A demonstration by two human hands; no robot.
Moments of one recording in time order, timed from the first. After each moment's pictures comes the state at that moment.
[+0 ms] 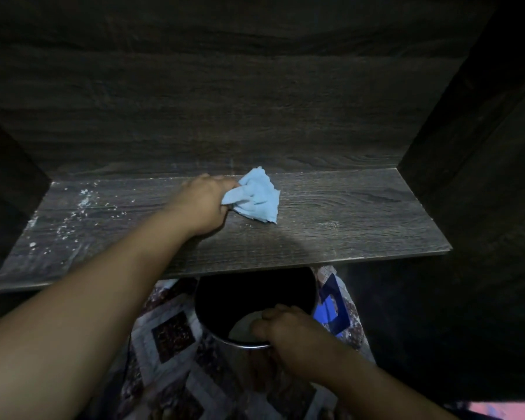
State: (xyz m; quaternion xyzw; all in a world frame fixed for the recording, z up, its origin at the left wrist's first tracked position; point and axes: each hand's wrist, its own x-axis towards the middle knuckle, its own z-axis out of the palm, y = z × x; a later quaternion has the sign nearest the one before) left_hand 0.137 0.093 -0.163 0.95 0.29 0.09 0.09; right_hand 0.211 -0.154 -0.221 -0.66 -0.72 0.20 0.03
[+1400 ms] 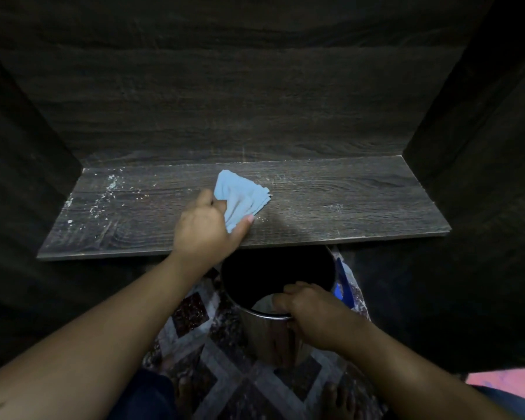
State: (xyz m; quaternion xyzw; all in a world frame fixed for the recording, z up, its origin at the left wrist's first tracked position) left_hand 0.090 0.008 -0.176 0.89 0.43 0.18 0.03; right_hand 0.221 -0.173 -0.221 -0.67 -0.72 0.17 0.03
